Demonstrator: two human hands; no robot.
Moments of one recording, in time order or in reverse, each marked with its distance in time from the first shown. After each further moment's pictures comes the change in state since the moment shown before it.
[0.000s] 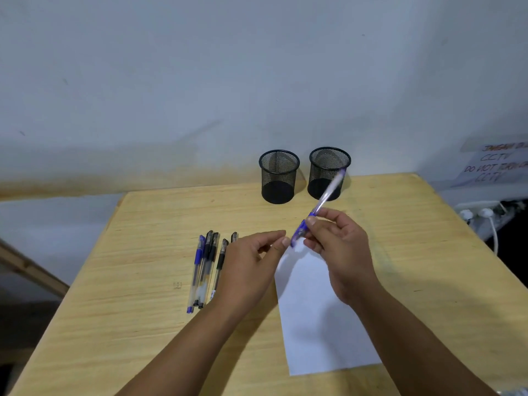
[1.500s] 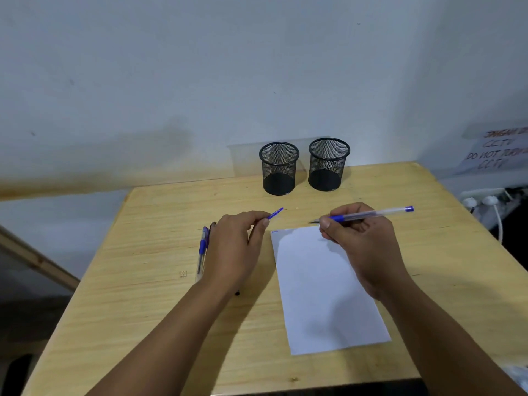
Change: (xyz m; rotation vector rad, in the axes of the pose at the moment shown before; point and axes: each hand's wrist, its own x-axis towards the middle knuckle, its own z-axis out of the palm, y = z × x) left_hand 0.007 0.001 -0.021 0.338 0.083 0.112; right_hand -0.019 -0.021 -0.030 -0.230 -0.008 -0.085
